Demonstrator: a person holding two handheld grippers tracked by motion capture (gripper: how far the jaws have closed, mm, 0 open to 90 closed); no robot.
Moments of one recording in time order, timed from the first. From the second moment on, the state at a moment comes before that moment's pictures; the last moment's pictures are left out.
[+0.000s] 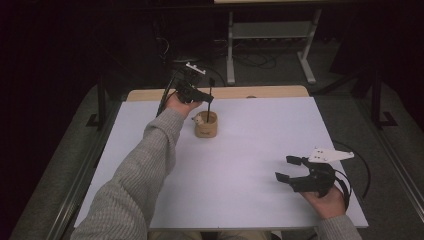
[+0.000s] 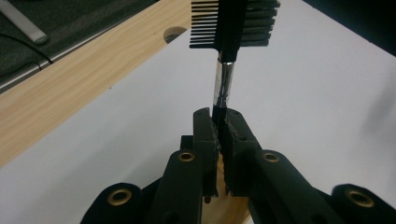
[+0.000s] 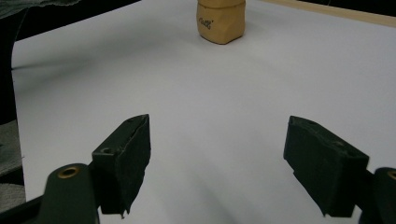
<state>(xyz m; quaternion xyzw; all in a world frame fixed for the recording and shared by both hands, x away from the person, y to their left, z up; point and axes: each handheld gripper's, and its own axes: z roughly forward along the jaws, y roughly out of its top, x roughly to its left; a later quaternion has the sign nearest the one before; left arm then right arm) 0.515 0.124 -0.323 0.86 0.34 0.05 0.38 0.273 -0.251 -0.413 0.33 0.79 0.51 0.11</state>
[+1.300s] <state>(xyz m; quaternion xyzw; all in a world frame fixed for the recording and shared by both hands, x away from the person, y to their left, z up) 0.511 0.129 -0.329 0.87 0.34 0.06 0.36 0.273 -0.244 -0.412 0.33 0.79 0.50 0.12</state>
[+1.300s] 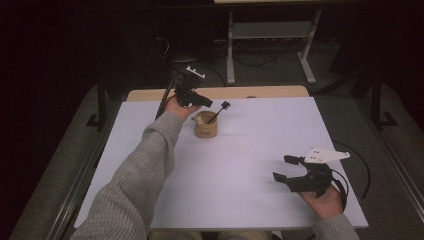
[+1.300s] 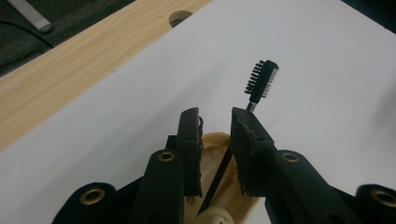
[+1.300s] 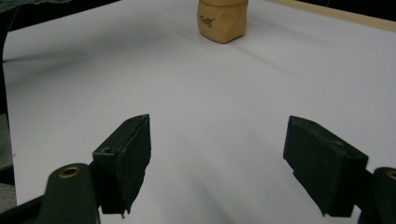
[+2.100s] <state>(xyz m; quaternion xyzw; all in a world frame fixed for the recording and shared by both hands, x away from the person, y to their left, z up) 0.488 0.149 -0.319 0.86 0.32 0.04 0.40 0.287 -0.248 -0.413 0.35 0.79 0.49 0.12</state>
